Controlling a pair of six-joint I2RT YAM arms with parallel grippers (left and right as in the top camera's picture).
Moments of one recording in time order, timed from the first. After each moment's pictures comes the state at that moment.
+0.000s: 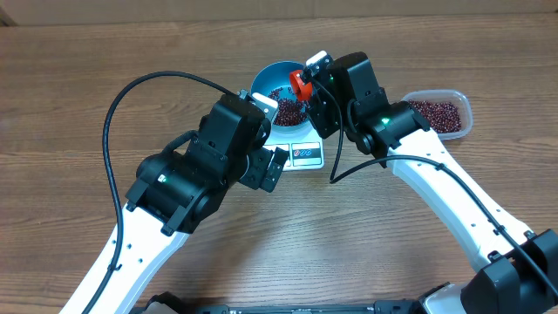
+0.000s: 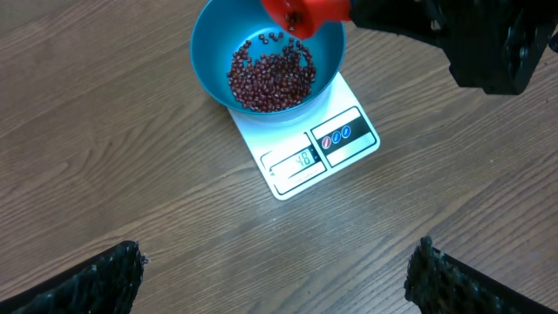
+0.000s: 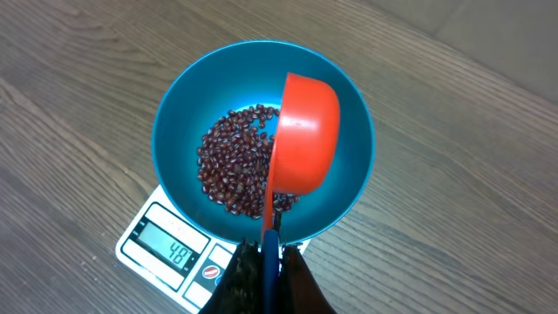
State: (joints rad) left arm -0.60 1.29 1.43 -1.05 -0.15 -0.10; right arm 0.49 1.62 1.38 -0.57 -0.03 -0.13
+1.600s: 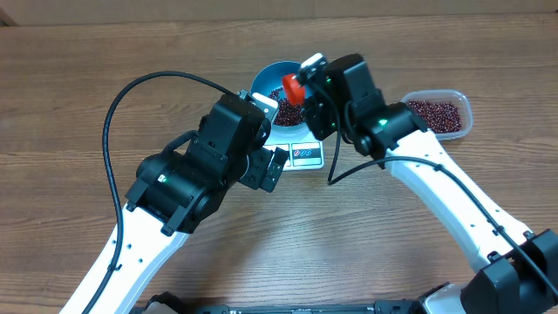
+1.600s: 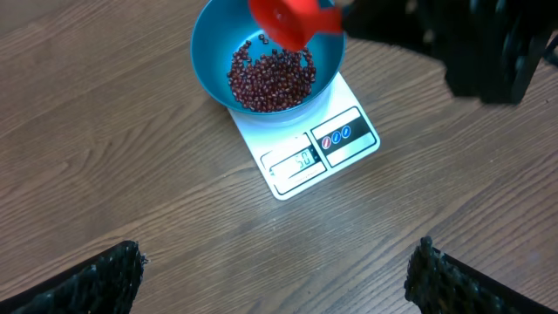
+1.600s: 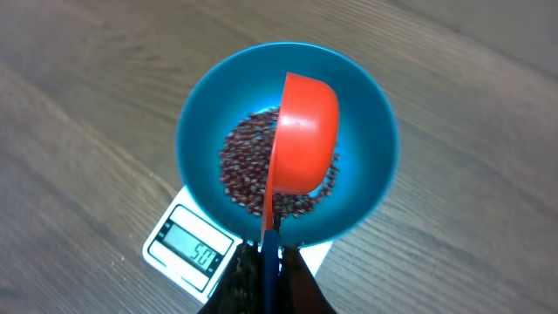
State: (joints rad) left arm -0.60 1.29 1.43 -1.05 -0.15 -0.10; right arm 0.47 1.62 1.38 -0.57 -0.08 -0.07
